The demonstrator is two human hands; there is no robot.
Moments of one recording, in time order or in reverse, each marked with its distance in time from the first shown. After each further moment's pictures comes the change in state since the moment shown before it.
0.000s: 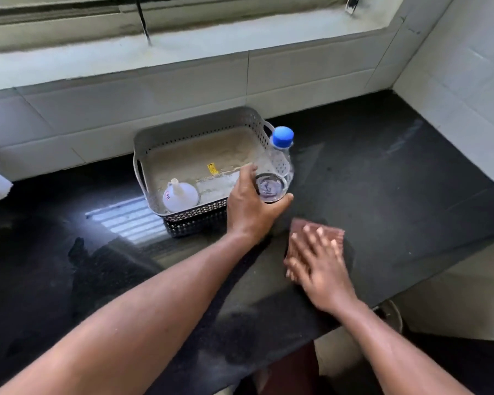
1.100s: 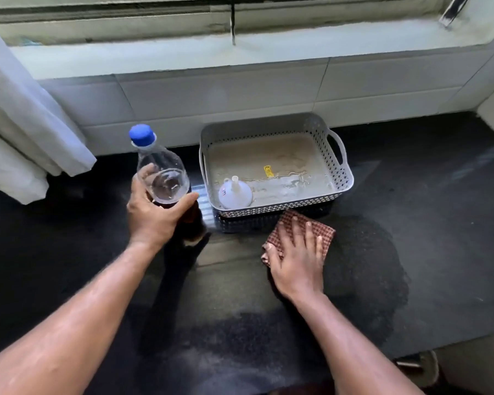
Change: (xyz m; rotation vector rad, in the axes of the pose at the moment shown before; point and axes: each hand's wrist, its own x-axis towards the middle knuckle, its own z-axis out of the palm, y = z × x) left_hand -0.005 -0.147 -0.215 -0.025 0.500 -0.127; right_hand 0.066 -0.146 0.032 0.042 0.044 0.020
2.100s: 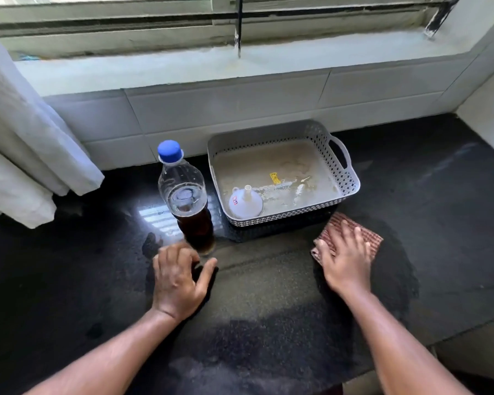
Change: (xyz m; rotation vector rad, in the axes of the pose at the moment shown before) left_hand -0.075 -0.073 -0.023 0.480 -0.129 0.551; right_hand 0.003 0.047 -0.017 0.075 0.108 0.287
